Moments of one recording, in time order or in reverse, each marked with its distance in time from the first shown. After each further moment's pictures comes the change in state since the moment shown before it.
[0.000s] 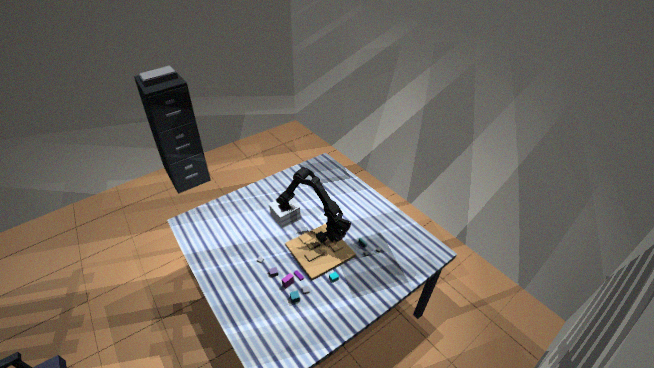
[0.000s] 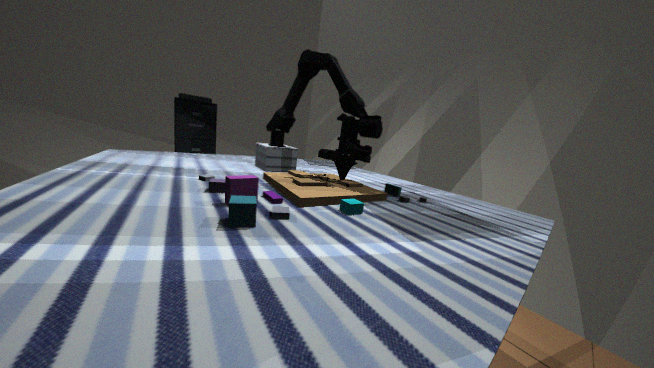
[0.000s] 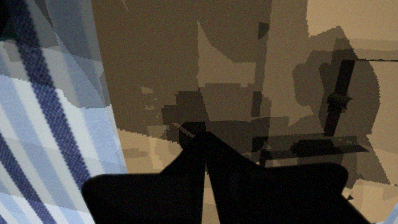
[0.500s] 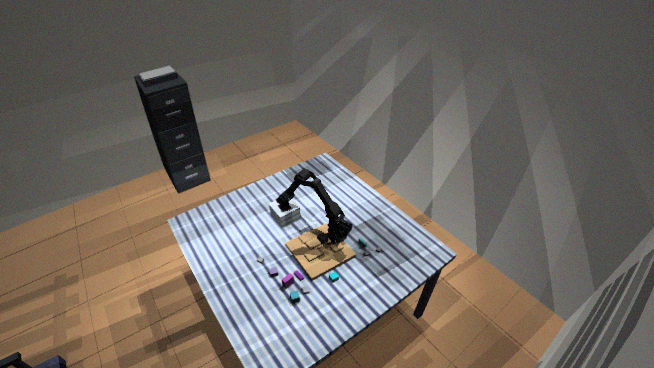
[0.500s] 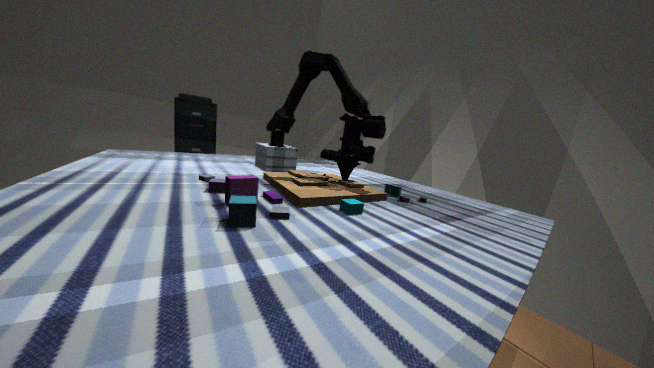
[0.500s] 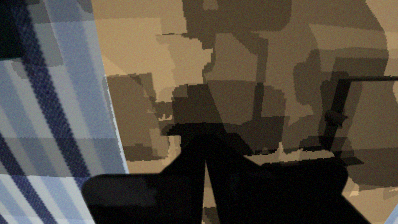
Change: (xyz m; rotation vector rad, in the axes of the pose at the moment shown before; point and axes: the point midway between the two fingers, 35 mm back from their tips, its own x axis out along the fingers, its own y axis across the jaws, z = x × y) arm 0.000 0.001 0.014 0.005 0.001 0.000
